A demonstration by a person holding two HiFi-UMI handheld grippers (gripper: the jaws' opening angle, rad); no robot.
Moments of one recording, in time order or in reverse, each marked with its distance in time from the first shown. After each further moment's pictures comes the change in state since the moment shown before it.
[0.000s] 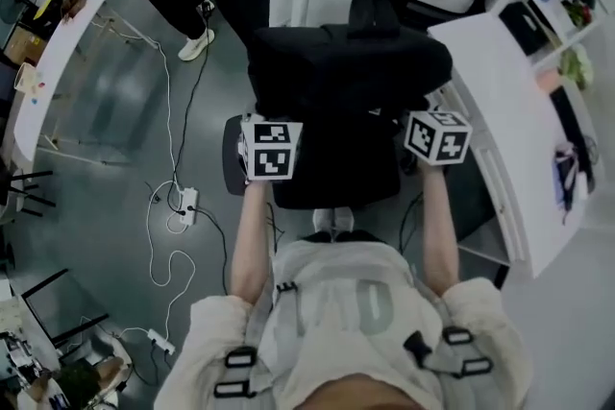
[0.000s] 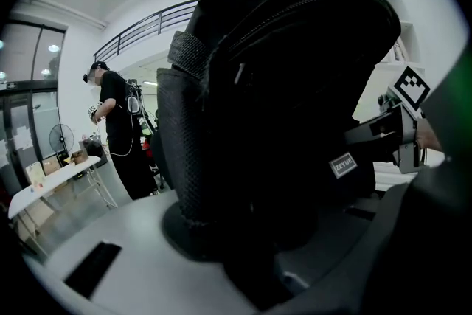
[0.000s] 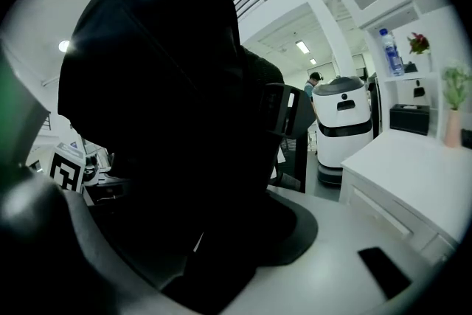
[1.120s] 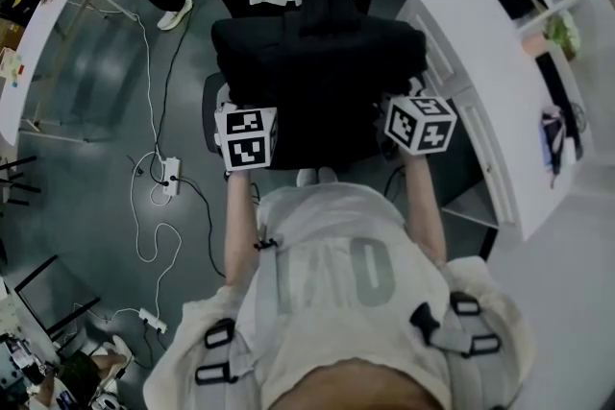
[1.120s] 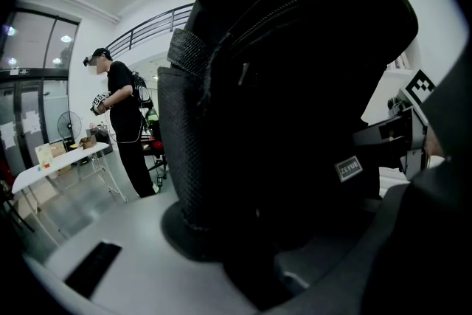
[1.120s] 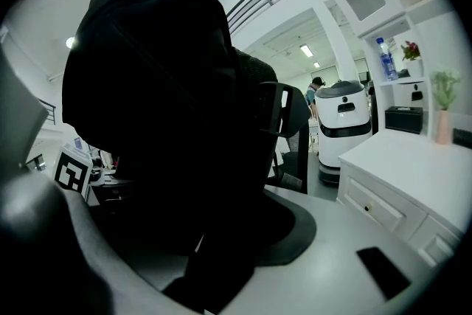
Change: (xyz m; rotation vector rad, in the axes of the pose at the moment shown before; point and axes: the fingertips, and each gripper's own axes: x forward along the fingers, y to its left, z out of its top) left arm -0.055 -0.023 -0.052 -0.073 -0.004 0.024; right arm -0.056 0.036 -0.047 -0.030 -0.023 0.012
